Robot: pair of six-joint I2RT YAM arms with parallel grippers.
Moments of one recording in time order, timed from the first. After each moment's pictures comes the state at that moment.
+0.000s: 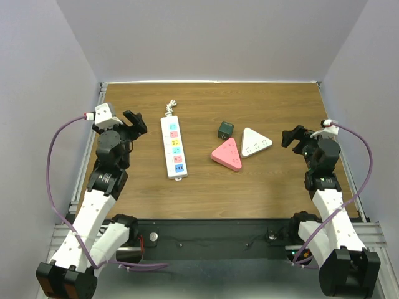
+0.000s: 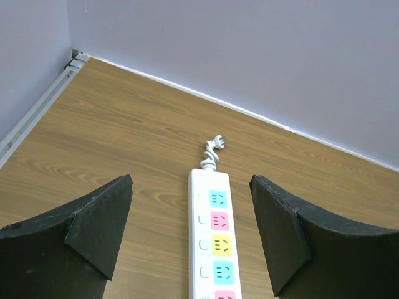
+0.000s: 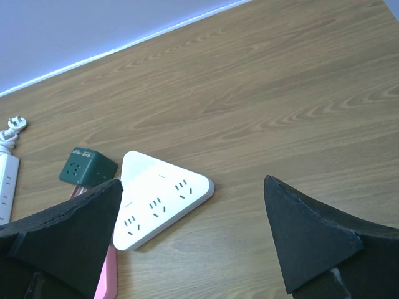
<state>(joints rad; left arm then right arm) -0.25 0.76 0.73 0.01 -0.37 -0.36 -0.10 0.79 0.48 0.16 -0.11 0.34</state>
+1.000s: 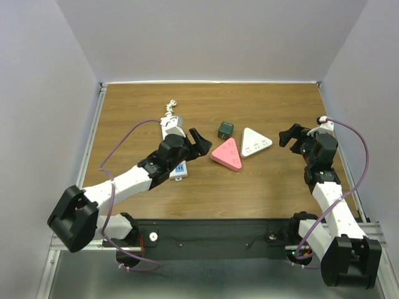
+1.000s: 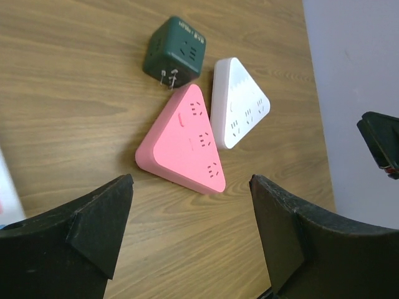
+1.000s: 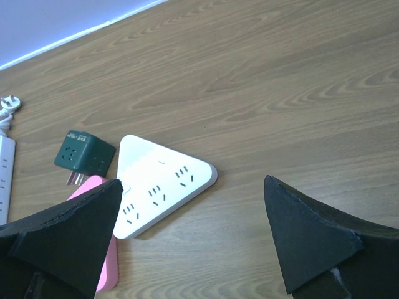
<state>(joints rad) -0.74 1.21 0.68 0.19 -0.16 -0.85 -0.10 0.89 0.52 0.13 -0.15 0.34</state>
